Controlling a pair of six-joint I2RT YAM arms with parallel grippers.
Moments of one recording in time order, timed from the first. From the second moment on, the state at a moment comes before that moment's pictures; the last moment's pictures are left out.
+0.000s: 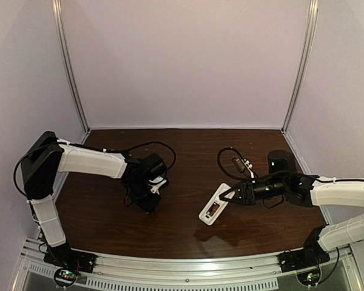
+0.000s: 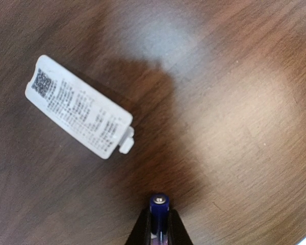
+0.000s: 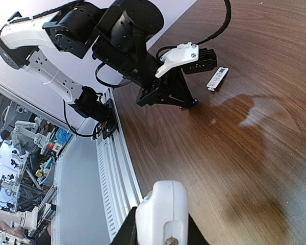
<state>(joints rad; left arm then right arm) -0.86 1.85 1.16 -0.70 0.02 -0.21 0.68 1.15 0.52 0.20 -0.75 0.48</state>
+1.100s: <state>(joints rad) -1.14 1.46 1.00 0.03 0.11 -0.13 0.72 1.31 0.50 0.58 -0.65 0.95</state>
